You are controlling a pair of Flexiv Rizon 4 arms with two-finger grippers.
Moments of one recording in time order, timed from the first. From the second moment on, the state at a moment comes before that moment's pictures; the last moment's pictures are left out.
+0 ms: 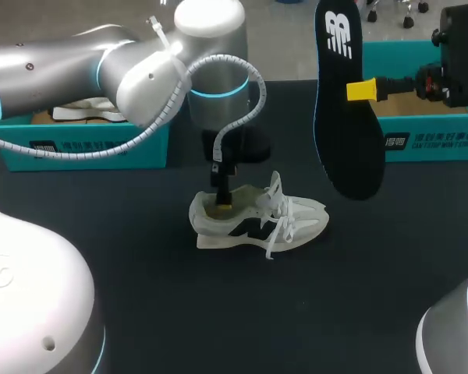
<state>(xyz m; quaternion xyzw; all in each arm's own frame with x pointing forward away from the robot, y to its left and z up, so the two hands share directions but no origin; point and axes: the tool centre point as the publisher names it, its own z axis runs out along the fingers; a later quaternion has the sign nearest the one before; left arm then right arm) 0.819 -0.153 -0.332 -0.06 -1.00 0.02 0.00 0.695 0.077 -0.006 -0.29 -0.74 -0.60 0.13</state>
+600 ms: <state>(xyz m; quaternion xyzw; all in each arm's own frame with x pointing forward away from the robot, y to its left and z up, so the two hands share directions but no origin) 0.840 -0.192 -0.361 -0.09 -0.99 0.03 0.04 0.695 0.077 -0.006 -0.29 -0.74 -0.60 0.13</state>
